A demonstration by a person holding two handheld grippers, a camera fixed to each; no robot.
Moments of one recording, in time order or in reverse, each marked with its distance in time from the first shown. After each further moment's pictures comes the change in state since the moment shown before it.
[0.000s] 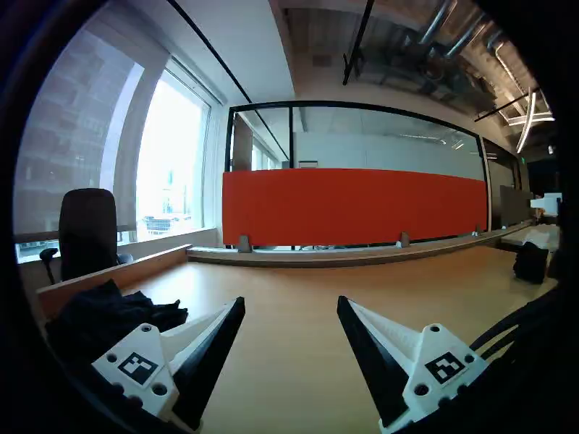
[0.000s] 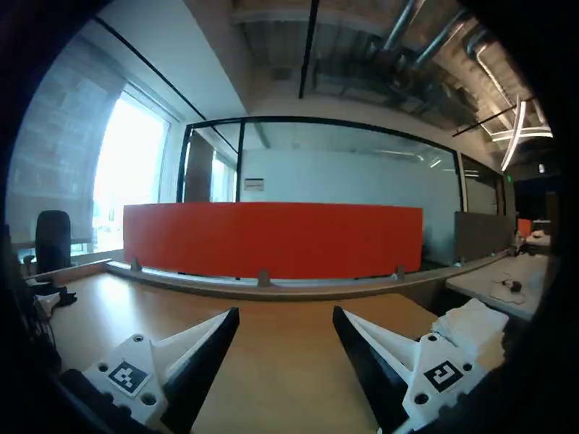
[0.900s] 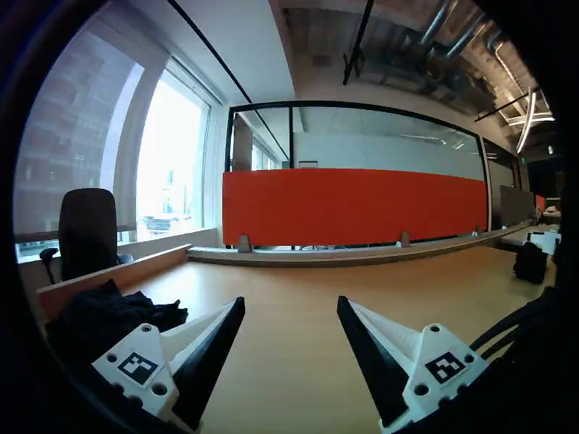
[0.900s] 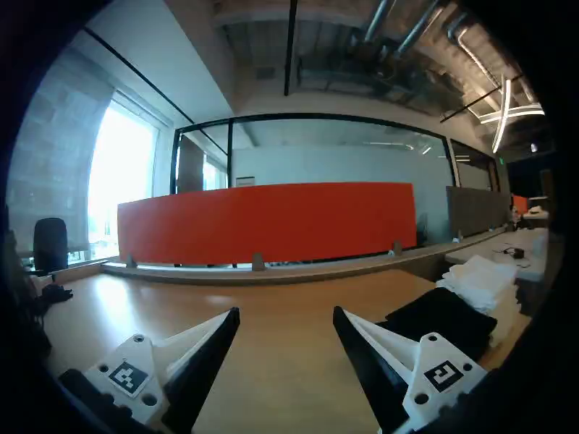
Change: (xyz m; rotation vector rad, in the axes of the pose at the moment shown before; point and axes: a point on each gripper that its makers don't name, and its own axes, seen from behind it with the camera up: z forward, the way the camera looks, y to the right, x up) left arm -0.001 0.000 0.000 0.000 0.000 0.000; right arm -0.072 0.013 -0.003 -0.021 0.008 0.070
